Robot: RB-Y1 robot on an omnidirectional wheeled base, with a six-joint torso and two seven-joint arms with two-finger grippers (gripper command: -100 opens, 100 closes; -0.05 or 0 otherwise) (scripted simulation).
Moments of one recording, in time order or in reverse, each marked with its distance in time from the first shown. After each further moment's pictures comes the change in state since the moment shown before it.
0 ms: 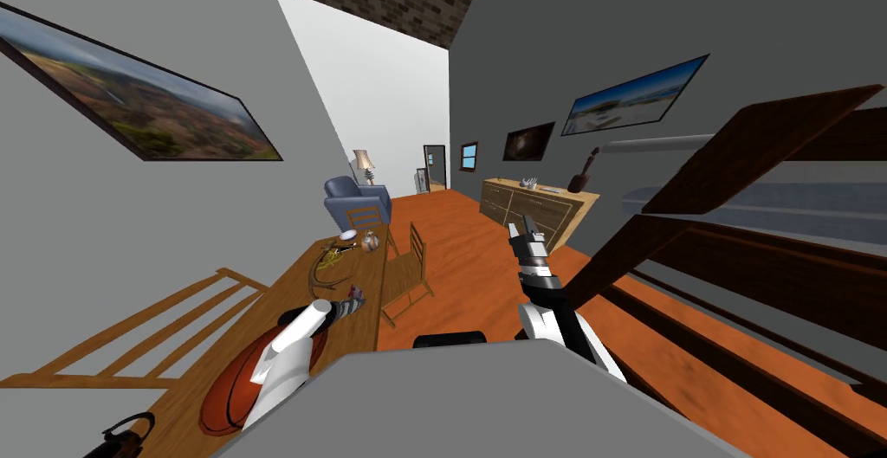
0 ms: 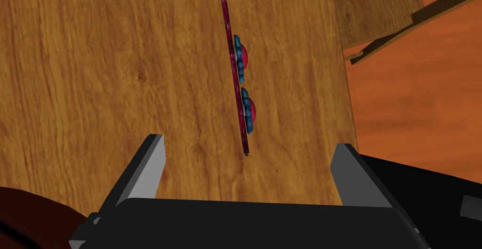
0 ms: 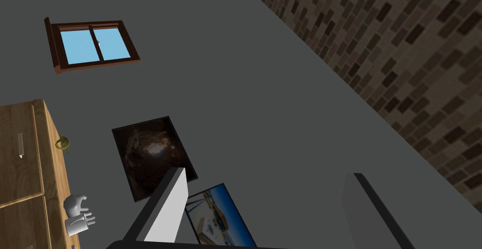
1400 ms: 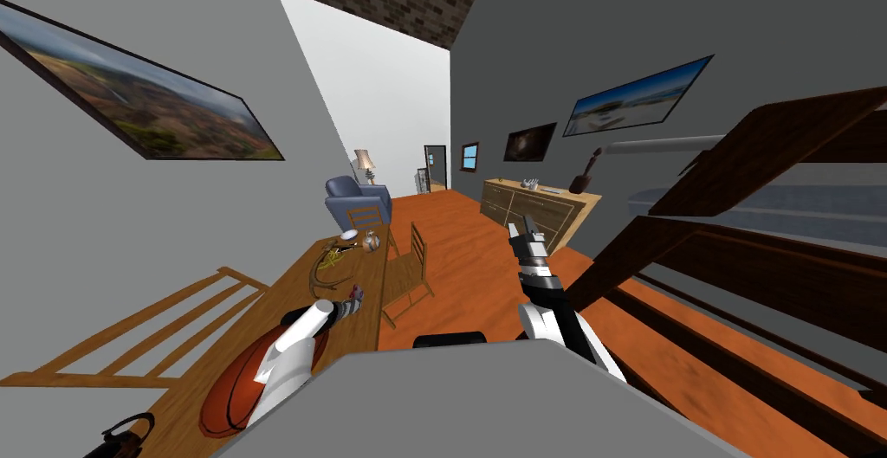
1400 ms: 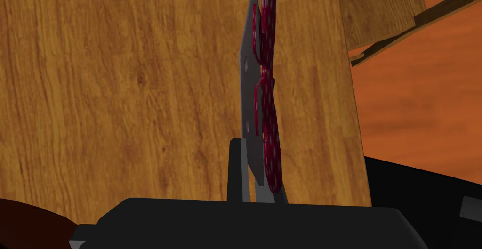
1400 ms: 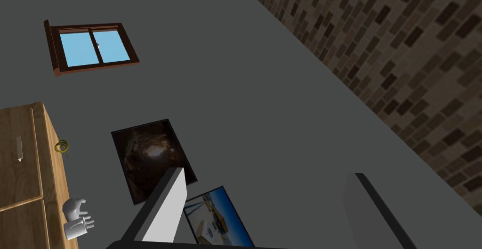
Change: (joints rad) left arm -0.001 -0.008 -0.006 0.015 0.000 -0.022 -0.005; right arm 0.000 0.000 0.000 0.000 0.000 0.000 0.000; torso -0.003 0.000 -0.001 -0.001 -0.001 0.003
